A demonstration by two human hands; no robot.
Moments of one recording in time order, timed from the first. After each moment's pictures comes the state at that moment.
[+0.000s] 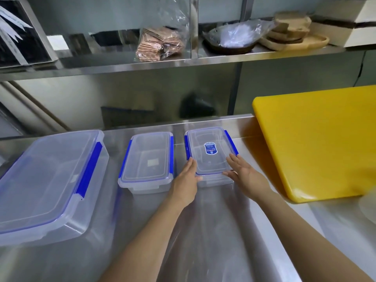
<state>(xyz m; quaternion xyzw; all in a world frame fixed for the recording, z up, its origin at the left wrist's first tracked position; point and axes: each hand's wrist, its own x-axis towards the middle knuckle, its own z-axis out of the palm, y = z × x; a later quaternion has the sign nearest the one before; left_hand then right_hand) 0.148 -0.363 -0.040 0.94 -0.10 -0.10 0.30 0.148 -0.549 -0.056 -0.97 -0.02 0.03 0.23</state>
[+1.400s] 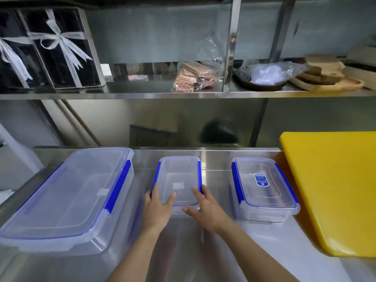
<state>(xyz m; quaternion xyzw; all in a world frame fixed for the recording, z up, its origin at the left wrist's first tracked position) 0.160 -0.253 -0.058 0.89 0.20 0.03 0.41 0.160 -0.406 -0.047 -0.92 -0.09 0.15 0.36</state>
